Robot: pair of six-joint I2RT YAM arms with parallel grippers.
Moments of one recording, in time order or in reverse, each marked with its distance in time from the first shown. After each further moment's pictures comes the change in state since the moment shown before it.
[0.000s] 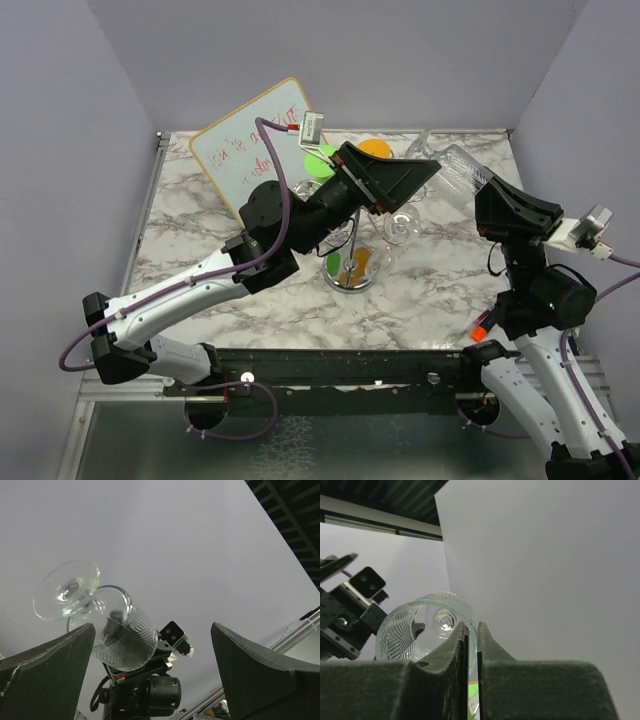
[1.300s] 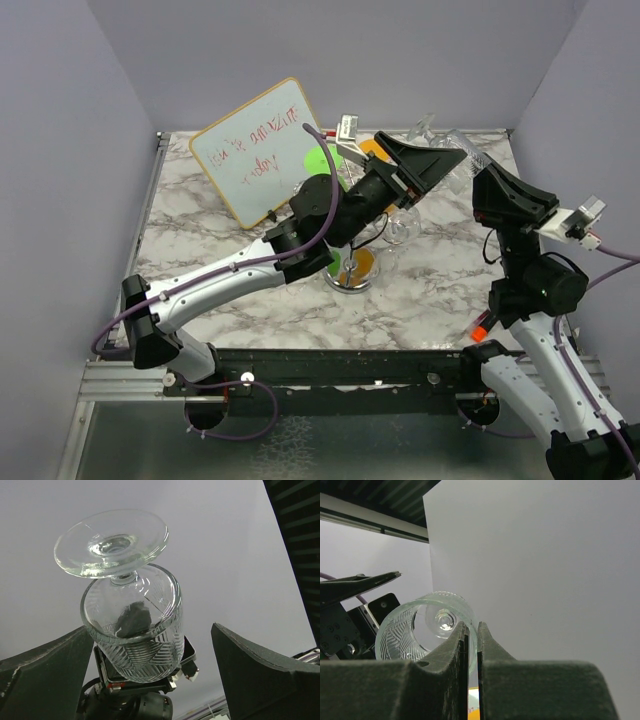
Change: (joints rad) left arm 0.000 0.180 0.070 0.021 -0.063 -0.264; right arm 0.000 0.095 0.011 0.122 0.007 -0.080
